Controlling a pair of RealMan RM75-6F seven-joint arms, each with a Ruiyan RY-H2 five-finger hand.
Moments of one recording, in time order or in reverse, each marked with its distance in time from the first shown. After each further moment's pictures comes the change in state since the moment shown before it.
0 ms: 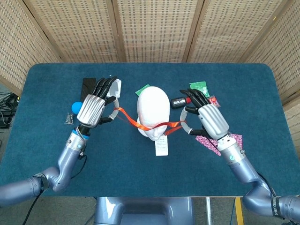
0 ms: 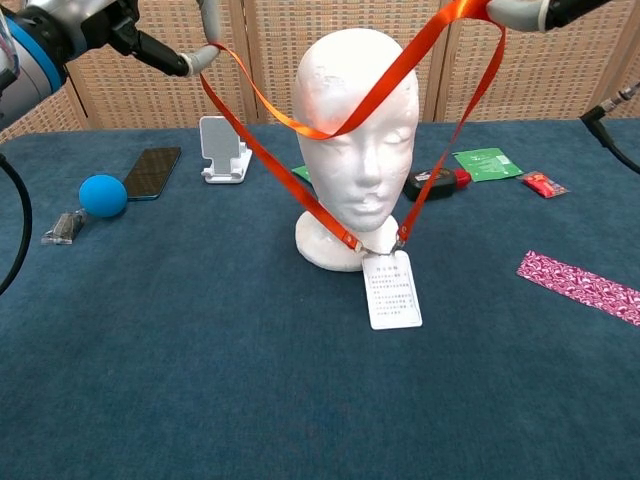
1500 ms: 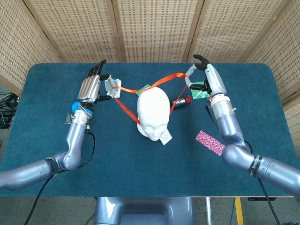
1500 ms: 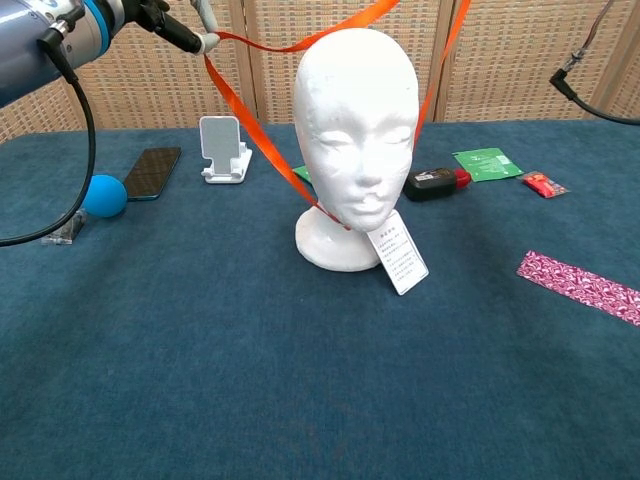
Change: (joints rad) left arm -0.164 -0.020 -0.173 0.109 -0.548 -0.230 0.062; right arm 0.284 -0.083 0.241 0.282 0.816 -0.329 -0.046
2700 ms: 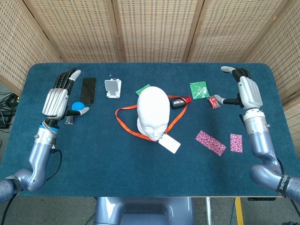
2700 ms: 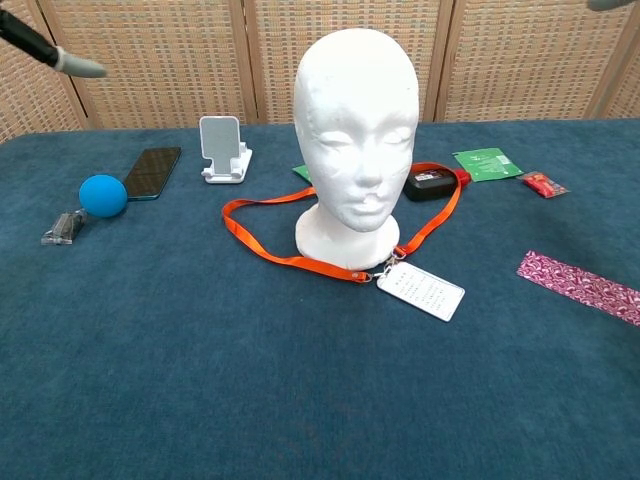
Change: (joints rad) left arm 0.275 0.239 0.205 -0.174 0.384 0.240 -0.164; right arm -0.265 0.130 -0.127 -0.056 -0.348 0.177 -0.004
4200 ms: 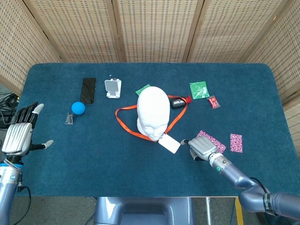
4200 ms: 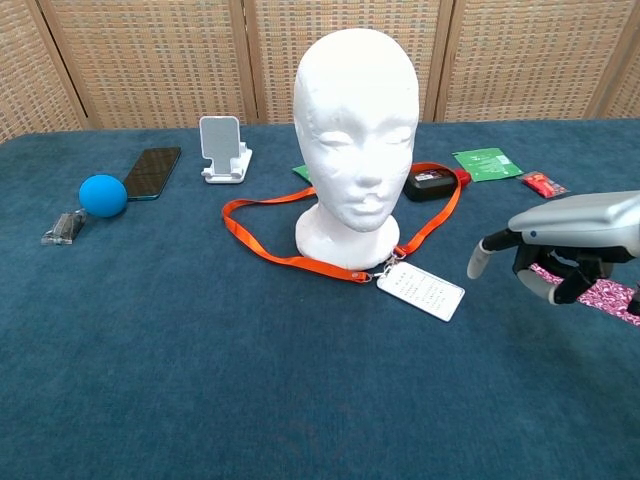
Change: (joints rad) left arm 0.309 0.259 0.152 -0.364 -0.017 0.113 0.221; right arm 0.075 -0.149 -0.344 -0.076 -0.211 -0.342 -0.490
